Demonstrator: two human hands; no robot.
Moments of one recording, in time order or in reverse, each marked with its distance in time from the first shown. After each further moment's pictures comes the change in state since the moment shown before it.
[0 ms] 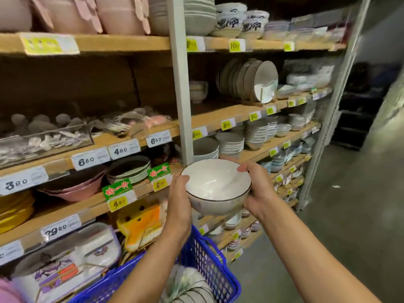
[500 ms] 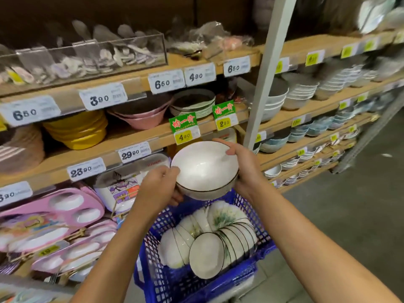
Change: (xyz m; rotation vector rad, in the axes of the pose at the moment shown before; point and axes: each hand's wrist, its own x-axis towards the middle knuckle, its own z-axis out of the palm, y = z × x) left_hand -0.004 -0.006 -0.244 0.662 0.065 -0.219; right_hand 0.008 0.185 0.110 -0.145 -0.186 0.200
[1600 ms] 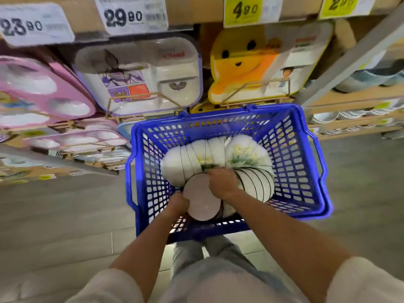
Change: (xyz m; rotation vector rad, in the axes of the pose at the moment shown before) left_hand -0.003 -0.328 0.121 0.134 -0.158 -0.939; right_hand 0.086 0.284 -0.096 -2.009 -0.649 0.113
